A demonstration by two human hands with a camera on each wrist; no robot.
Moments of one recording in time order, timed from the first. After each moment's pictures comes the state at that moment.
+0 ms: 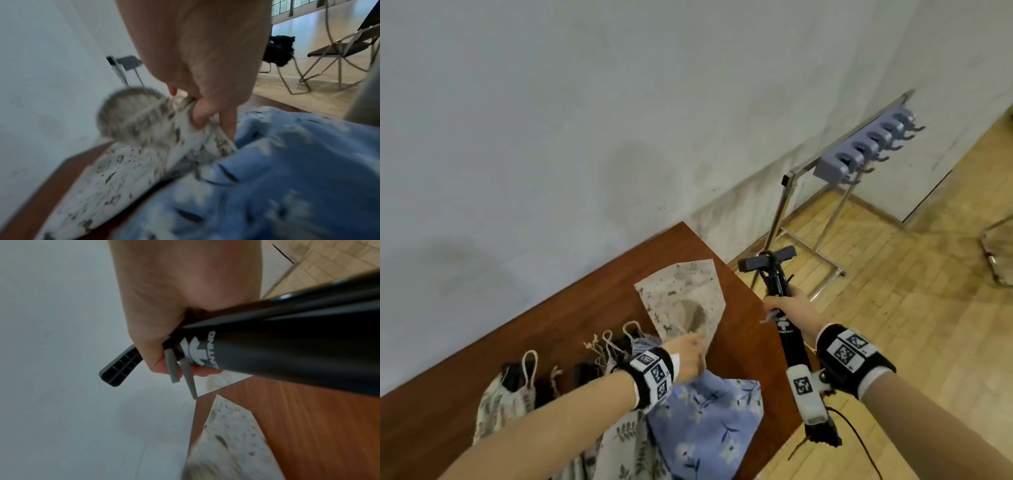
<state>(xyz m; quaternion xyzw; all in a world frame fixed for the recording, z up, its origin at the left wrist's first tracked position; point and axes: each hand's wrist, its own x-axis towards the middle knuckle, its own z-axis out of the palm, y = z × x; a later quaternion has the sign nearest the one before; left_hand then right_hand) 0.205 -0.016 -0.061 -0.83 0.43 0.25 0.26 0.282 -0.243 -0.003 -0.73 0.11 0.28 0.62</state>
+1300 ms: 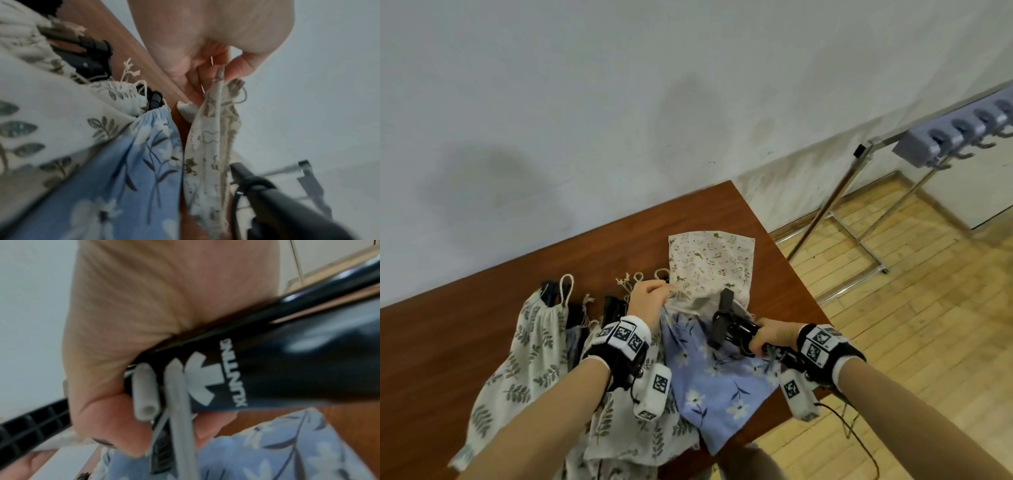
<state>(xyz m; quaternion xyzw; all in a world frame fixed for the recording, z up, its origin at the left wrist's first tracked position) 0.139 0.051 -0.078 -0.70 -0.33 -0.03 -0.63 0.246 -0.185 -0.076 -0.73 -0.12 0.62 0.24</state>
